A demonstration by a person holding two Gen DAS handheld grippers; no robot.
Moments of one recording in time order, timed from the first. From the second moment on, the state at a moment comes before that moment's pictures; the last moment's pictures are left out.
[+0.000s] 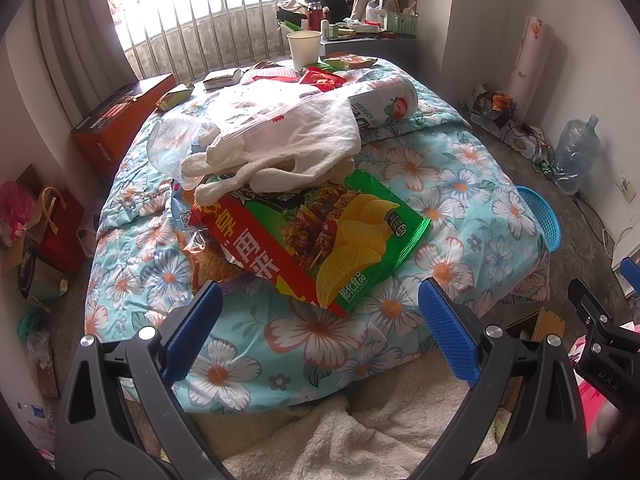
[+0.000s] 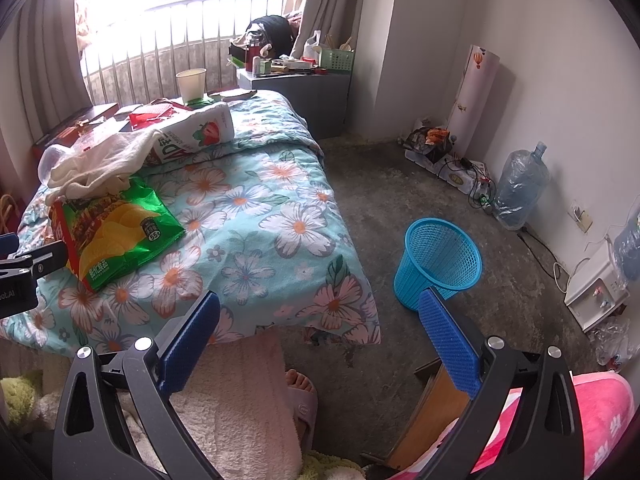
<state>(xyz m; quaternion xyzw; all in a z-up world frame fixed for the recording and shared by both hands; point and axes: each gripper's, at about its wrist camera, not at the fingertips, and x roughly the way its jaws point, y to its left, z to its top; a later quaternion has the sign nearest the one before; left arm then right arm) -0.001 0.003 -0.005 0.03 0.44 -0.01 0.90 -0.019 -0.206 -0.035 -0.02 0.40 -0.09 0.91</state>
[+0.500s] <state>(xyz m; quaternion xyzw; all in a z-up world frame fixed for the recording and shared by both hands) 0.012 0.018 -0.010 0.00 0.43 -0.04 0.90 0.011 -0.201 -0.020 -0.01 0.37 -0.07 0.92</state>
